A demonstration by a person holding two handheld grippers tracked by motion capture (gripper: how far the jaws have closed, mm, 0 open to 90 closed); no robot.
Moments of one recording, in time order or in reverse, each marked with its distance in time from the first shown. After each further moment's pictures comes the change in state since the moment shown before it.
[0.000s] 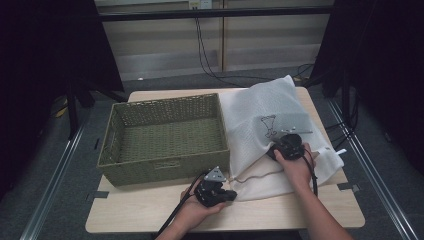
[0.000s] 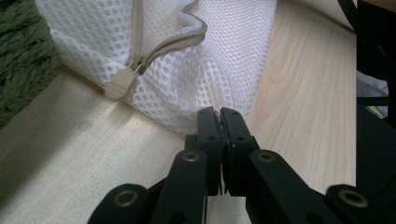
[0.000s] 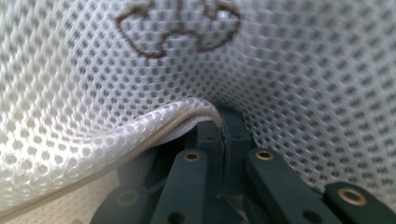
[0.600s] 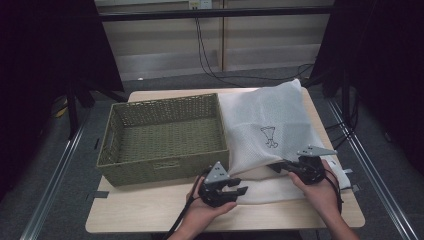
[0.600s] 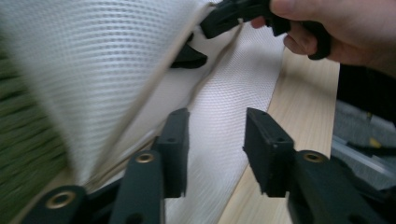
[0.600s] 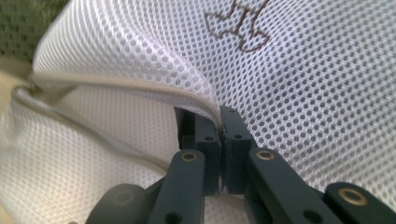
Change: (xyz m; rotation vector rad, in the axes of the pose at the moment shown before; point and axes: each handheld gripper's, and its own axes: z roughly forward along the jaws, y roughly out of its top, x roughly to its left) left arm -0.040 0.027 -0.004 -0.199 0.087 0.050; right arm 0.009 -0.038 -0.092 -0.055 0.195 -0.126
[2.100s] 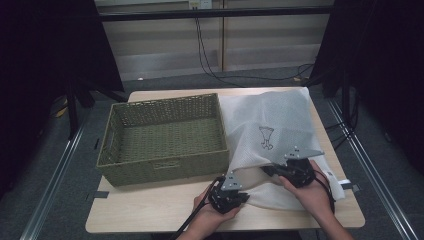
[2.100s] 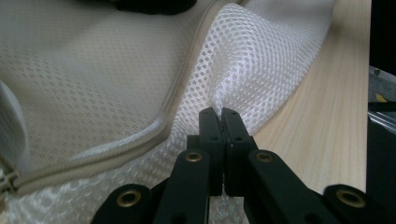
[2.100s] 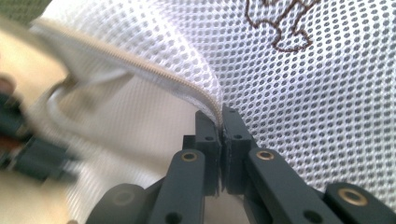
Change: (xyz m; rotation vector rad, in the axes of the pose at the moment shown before) left arm 0.002 -0.023 0.028 0.159 0.003 0.017; right arm 0.031 0.008 0.002 0.035 0.078 -0.082
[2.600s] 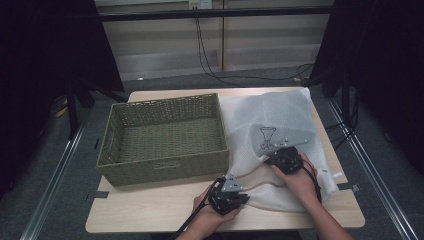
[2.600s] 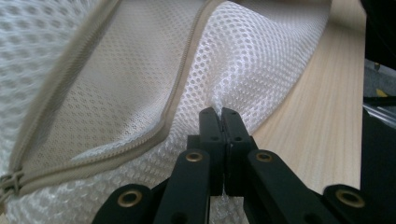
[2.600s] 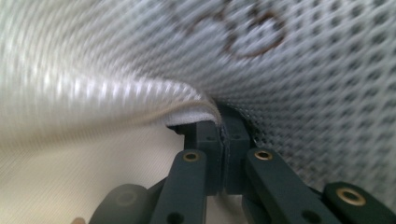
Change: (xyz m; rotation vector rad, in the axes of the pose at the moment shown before) left arm -0.004 -0.001 -0.002 0.008 -0.007 0.031; right arm -0.040 0.010 0.066 0.098 -0.104 0.083
